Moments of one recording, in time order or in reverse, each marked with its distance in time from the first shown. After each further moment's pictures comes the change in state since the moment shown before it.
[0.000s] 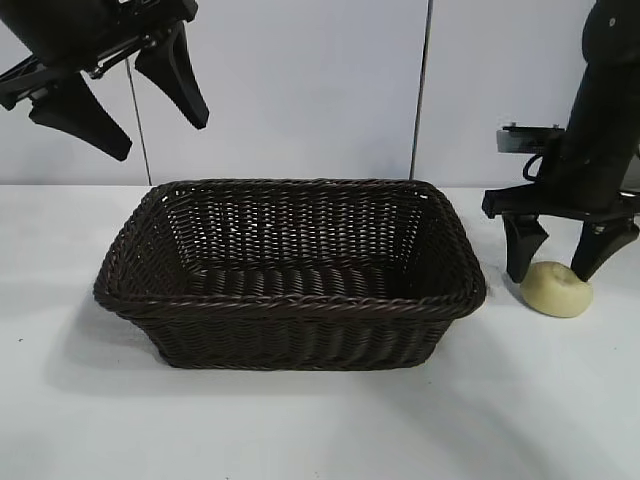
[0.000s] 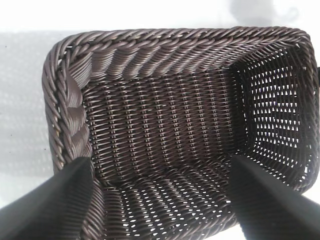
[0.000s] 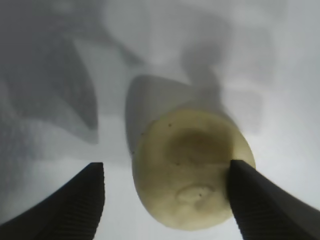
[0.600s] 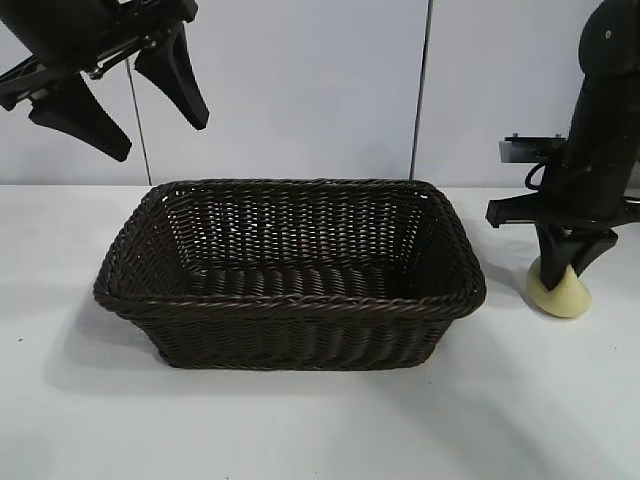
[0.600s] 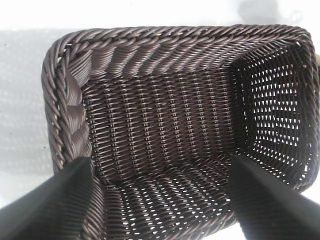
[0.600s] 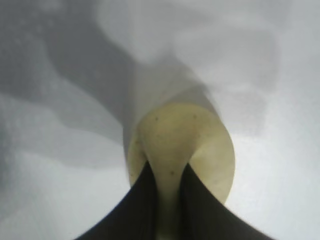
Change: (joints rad) left arm 0.000 0.000 0.000 0.000 0.003 0.000; right arm -0.002 -0.026 0.000 -0.033 0.040 0.021
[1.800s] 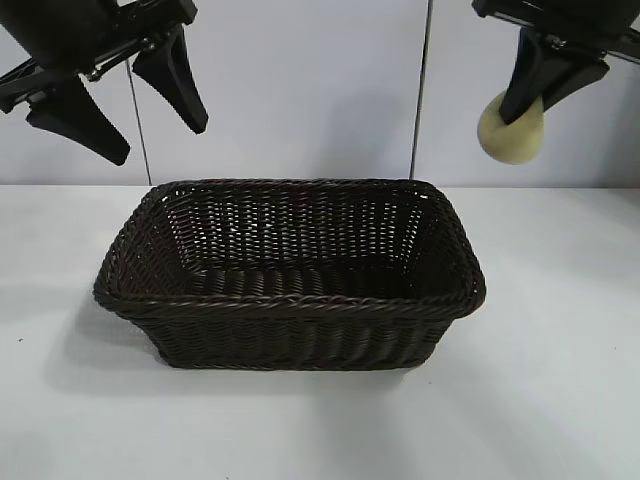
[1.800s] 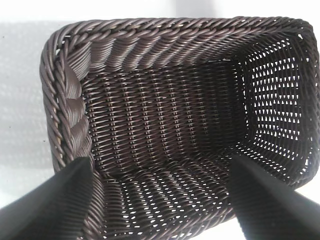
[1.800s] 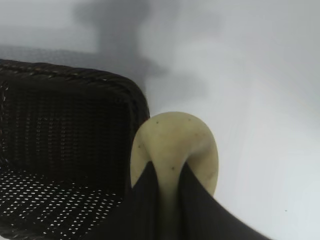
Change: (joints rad) left arm 0.000 0.000 0.000 0.000 0.023 0.000; right arm 0.098 -0.308 -0.084 0.262 0.110 -0.076
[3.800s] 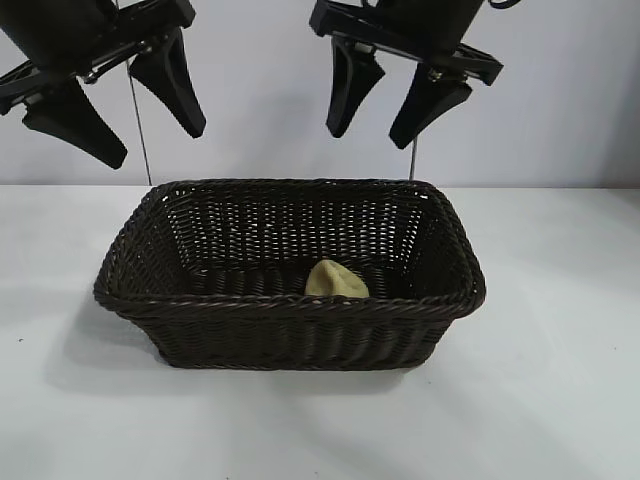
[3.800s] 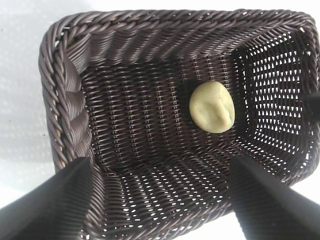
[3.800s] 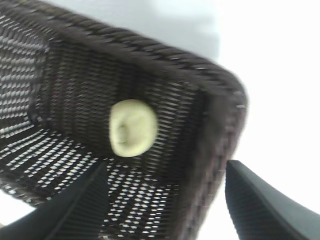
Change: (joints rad) left arm 0.000 0.000 0.000 0.010 0.019 0.000; right arm 0.176 0.183 -0.238 0.015 0.122 0.014
